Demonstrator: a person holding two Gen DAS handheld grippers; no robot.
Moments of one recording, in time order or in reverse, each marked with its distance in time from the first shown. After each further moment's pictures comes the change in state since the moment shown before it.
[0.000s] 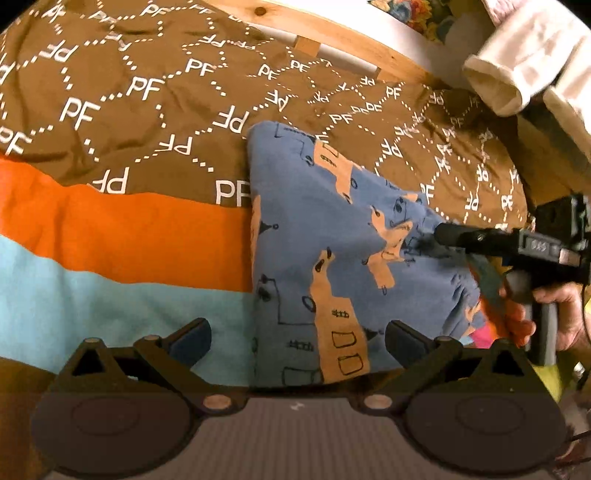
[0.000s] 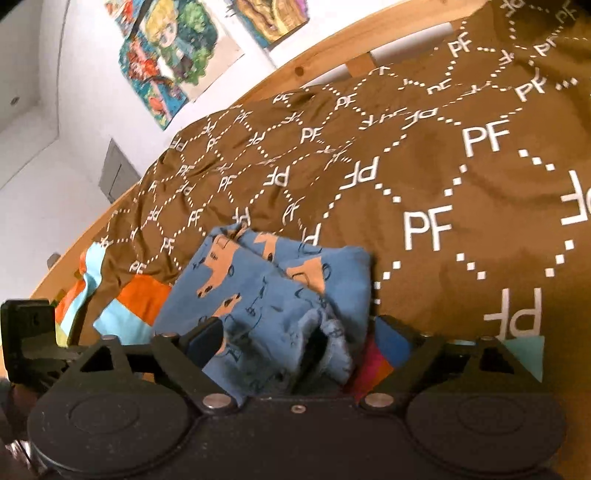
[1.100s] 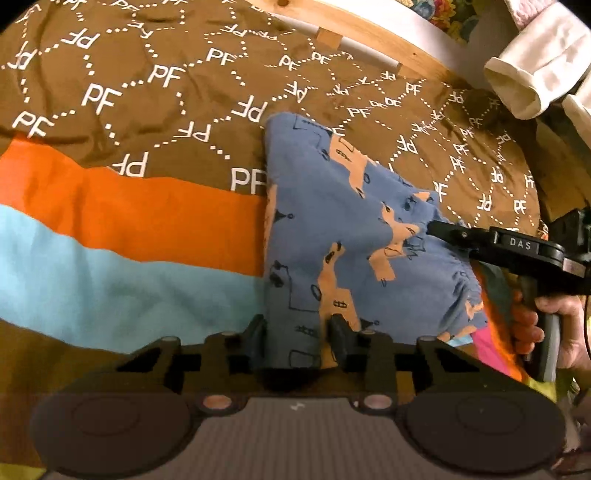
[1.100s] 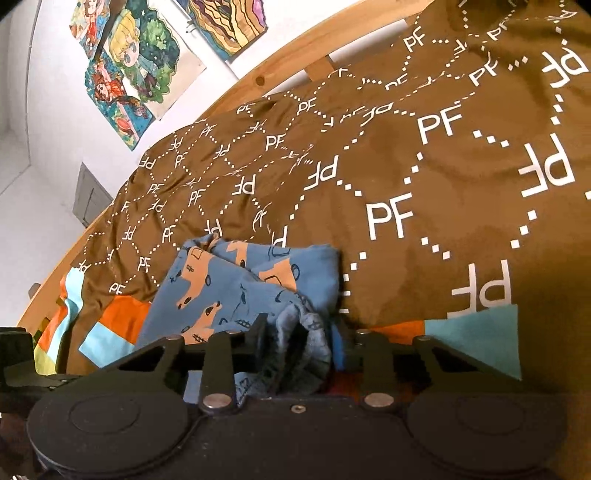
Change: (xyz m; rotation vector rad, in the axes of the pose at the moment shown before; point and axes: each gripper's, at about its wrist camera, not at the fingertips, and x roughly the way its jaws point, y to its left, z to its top) left arm -0.009 -0.002 0.002 -0.083 0.045 0.043; right arm -0.005 -0.008 -0.005 0.107 -0.037 -0.079
